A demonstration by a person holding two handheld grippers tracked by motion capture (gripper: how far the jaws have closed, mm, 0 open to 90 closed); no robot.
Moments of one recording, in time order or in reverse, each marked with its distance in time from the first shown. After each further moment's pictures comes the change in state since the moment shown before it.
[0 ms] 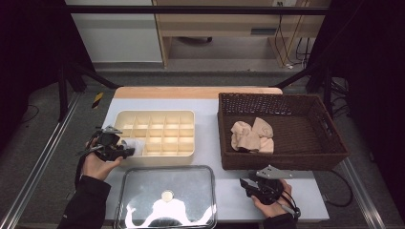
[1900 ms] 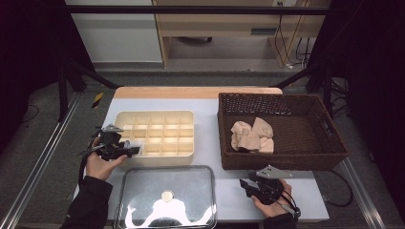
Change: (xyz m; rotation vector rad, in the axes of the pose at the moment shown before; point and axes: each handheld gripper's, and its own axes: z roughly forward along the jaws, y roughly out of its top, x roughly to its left) left arm 0.001 -0.001 -0.006 -0.111 -0.018 -0.025; right arm 0.000 -0.001 0.000 0.008 0.006 0.010
